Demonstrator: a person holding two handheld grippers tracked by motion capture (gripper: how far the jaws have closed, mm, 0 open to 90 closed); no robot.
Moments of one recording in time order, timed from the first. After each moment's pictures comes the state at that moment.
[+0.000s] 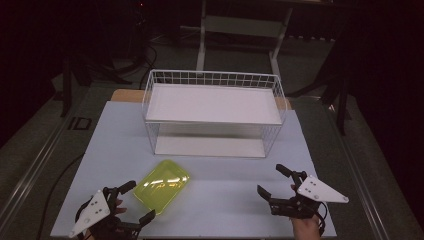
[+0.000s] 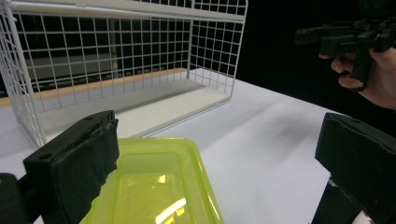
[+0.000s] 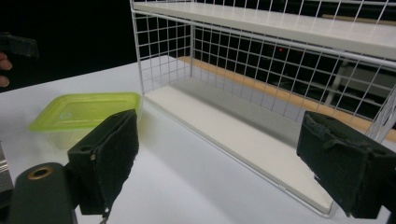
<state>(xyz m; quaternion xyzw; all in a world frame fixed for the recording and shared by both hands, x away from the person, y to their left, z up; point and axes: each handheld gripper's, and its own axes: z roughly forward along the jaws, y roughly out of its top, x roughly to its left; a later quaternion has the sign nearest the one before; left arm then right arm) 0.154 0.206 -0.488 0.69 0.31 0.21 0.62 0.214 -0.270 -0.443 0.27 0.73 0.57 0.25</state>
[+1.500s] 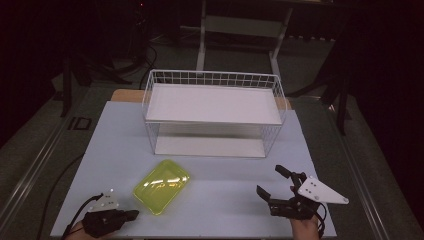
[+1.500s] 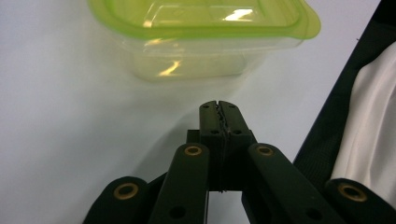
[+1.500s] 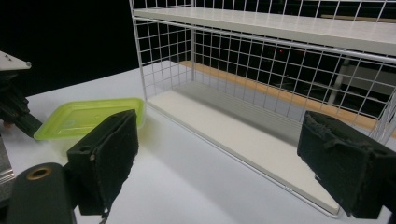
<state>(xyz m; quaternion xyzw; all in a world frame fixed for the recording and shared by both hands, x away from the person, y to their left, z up) 0.183 0.243 -0.537 0.85 0.36 0.06 0.39 0.213 -0.269 -0.445 0.29 0.73 0.58 0.24</state>
